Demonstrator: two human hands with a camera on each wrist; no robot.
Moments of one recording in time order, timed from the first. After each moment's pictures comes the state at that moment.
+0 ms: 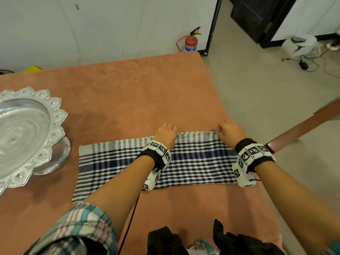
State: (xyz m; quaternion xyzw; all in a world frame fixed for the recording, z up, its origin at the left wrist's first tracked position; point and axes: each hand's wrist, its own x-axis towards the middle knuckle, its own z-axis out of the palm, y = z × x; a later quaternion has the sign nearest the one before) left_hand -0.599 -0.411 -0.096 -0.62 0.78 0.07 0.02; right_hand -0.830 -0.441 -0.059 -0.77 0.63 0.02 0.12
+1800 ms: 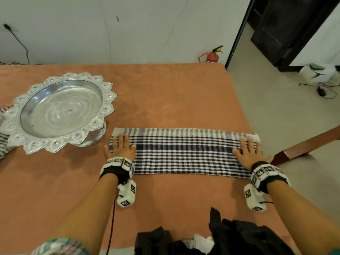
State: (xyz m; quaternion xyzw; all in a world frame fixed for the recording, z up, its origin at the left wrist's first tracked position) left_hand -0.426 -0.264 -0.089 -0.87 0.43 0.24 0.05; right_hand -0.830 -0.357 -0.076 -0.62 0.73 0.17 0.23
